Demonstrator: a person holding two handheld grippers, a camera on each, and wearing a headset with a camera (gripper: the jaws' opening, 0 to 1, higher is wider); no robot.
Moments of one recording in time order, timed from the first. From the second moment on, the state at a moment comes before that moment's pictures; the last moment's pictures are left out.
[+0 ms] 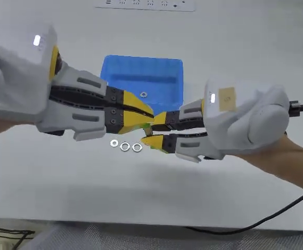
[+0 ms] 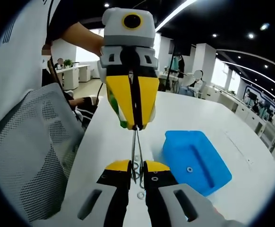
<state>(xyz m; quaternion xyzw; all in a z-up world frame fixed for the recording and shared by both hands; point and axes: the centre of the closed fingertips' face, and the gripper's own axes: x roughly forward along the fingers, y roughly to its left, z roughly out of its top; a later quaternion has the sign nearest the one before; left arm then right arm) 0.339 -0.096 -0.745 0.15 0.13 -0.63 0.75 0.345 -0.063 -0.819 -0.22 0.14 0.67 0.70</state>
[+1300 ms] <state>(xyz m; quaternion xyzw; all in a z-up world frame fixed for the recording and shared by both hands) 0.356 -0.089 -0.776 0.16 0.17 -0.61 0.76 0.359 -0.054 -0.849 -0.21 0.18 0.67 0.69</state>
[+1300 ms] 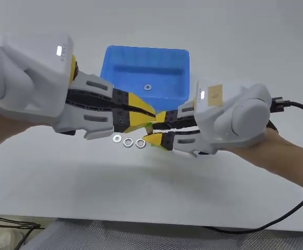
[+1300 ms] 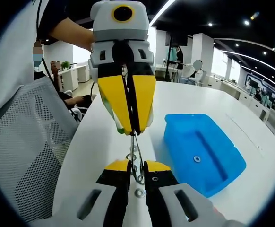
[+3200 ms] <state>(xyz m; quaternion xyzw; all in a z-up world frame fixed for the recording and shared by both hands) 0.390 -0.081 -0.686 0.20 0.14 -0.65 0.72 0.399 -0.043 -0.757 -0.24 0.10 0.68 0.69</state>
